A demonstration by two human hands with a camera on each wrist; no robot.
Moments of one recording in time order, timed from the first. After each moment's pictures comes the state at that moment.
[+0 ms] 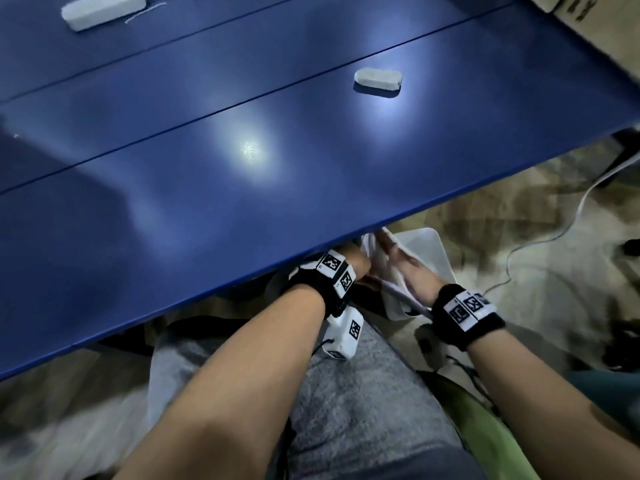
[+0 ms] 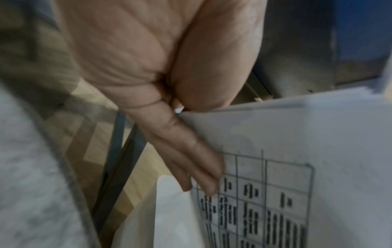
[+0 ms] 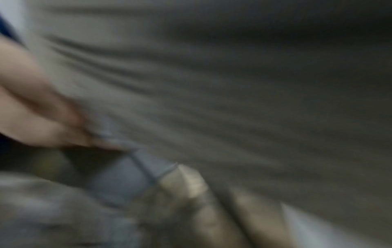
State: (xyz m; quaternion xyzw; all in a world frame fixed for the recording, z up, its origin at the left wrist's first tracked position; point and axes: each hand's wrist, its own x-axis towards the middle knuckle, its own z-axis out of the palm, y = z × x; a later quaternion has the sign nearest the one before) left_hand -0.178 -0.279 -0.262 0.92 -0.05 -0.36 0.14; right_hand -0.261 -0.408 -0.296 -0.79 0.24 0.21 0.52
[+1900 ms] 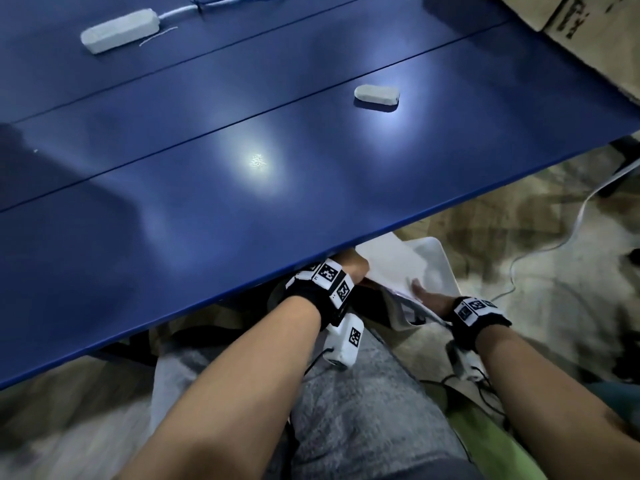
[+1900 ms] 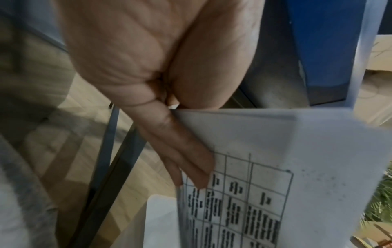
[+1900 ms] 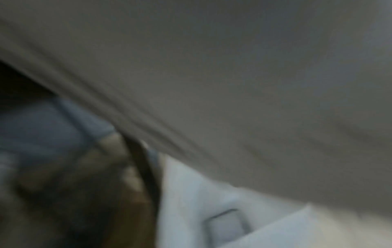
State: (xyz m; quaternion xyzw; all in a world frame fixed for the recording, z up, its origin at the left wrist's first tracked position) left_hand -0.181 -0.269 -0.226 0.91 -0.06 -0.37 0.20; right_hand -0.282 -0.446 -0.365 -0.74 0.37 0.35 0.44
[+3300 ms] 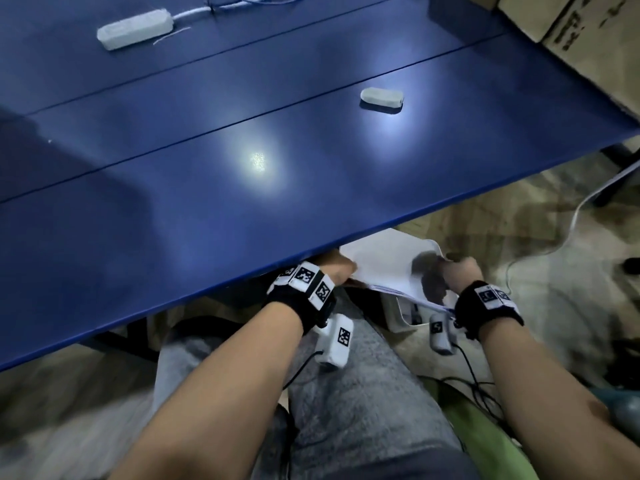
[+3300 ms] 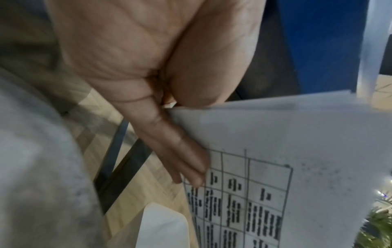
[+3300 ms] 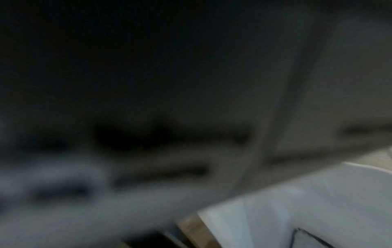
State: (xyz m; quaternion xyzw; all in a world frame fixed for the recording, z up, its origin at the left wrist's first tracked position) left_hand -0.180 -0.242 -0.233 0.93 -0.05 -0.31 0.18; right_hand -0.266 -0.484 -0.338 -0.76 0.44 0.10 0.46
